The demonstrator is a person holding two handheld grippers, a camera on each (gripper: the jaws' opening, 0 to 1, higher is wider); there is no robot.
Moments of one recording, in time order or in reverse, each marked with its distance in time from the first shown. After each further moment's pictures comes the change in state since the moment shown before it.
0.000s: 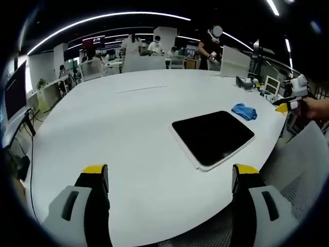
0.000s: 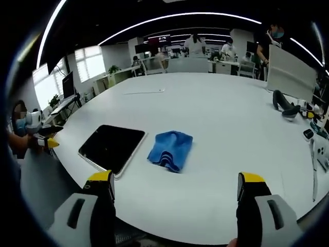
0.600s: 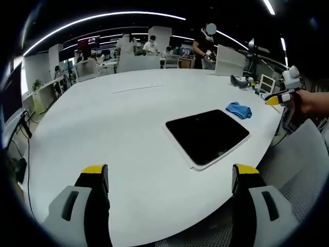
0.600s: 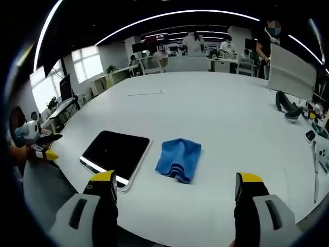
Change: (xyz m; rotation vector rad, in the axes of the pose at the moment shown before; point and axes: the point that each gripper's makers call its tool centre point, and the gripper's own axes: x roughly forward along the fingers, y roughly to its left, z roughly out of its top) left arm 0.000 -0.007 -0.002 -0.004 0.015 -0.034; right arm 0.016 0.023 0.026 0.008 0.016 -0.007
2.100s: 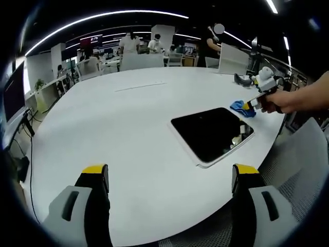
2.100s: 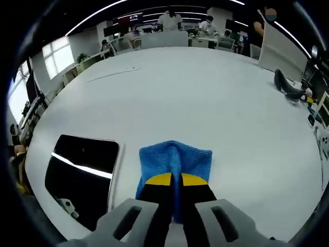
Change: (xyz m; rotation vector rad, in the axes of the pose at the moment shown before) left arm 0.000 0.008 -0.005 0.001 0.014 0.022; right arm 0.114 -0.011 -0.010 0.148 0.171 -0.189
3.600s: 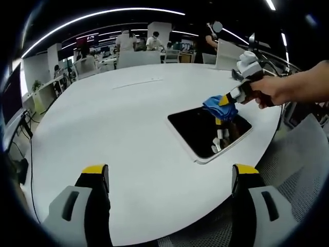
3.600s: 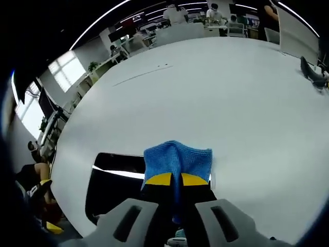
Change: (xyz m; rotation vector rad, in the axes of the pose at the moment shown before) left arm 0.002 -0.005 -0.006 0.018 0.033 -0.018; right arm 0.021 0.135 0.011 0.062 0.068 0.186
